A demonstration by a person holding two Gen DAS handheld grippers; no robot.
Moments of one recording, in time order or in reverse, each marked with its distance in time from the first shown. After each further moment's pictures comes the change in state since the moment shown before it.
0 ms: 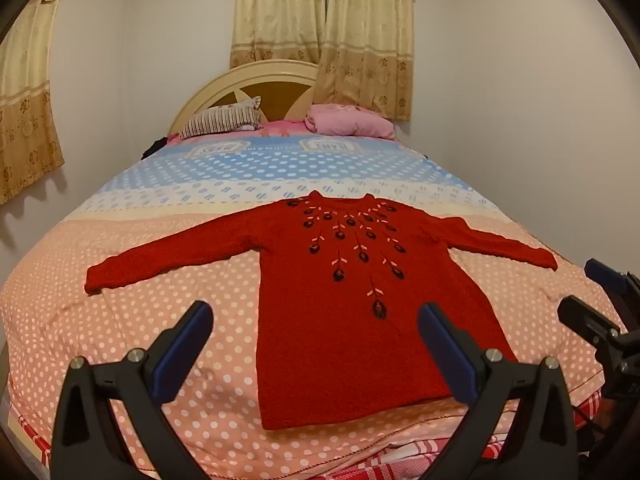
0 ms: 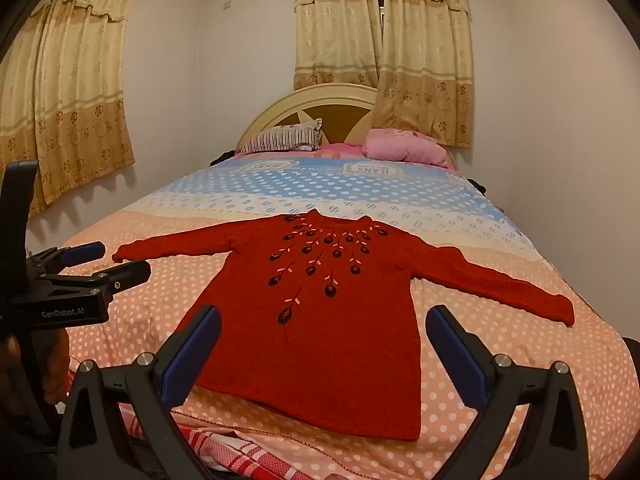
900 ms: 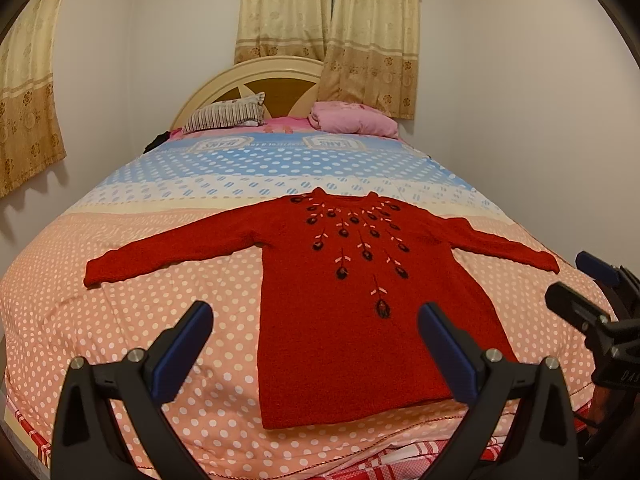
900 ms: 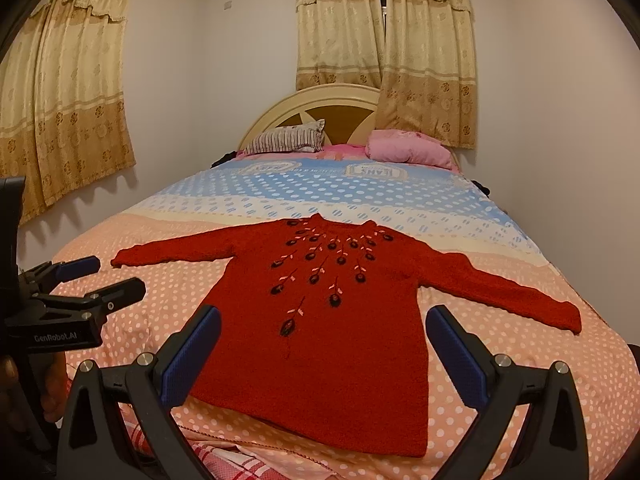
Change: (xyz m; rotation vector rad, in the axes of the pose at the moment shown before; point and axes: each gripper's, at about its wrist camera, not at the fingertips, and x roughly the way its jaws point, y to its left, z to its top) left arm 0.005 0.004 -0.002 -0.011 0.012 0.009; right arm 0.019 0.002 0.005 0.006 -0.001 0.021
